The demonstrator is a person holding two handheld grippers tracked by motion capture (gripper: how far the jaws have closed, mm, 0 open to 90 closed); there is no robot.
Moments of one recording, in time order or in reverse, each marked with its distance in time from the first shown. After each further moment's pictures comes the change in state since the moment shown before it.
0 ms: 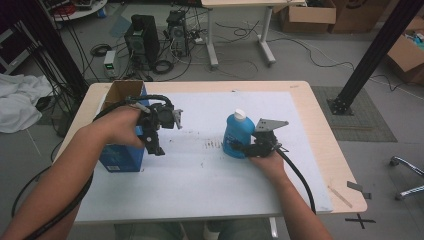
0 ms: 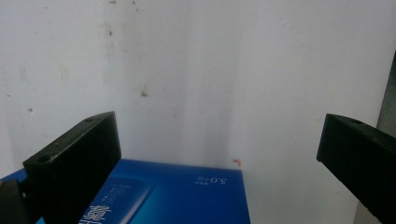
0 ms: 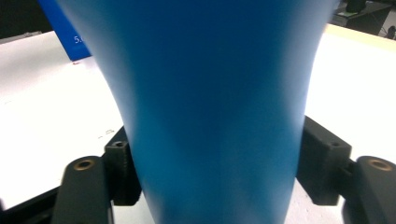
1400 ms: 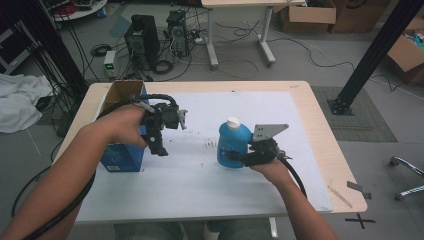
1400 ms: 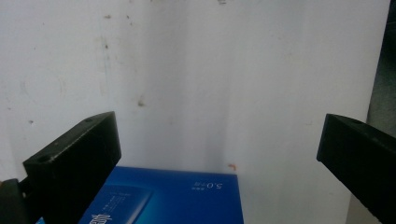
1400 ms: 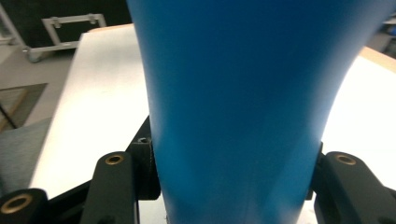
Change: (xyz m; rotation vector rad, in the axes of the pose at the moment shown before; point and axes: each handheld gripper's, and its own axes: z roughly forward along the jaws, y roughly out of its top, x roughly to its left) left arm -0.005 0.013 -0.009 -0.003 -0.012 0.030; right arm 0.049 0.030 -0.017 0.017 0.187 -0.150
